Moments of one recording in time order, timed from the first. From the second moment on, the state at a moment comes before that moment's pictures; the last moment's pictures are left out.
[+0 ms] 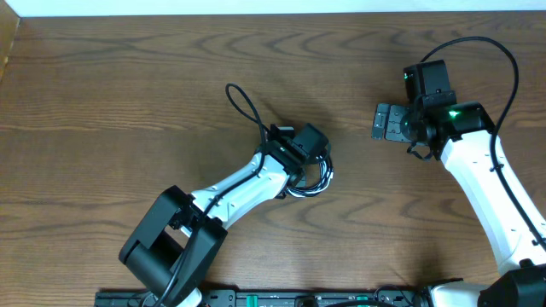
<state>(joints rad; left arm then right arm) -0.73 1.80 1.09 -0.67 -0.24 -0.73 0.21 1.51 1.24 -0.87 0.12 0.36</state>
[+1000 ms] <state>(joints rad) -0.76 1.71 1.15 -0.68 -0.20 -0.58 0.21 1.51 1.24 -0.87 0.10 0.38</state>
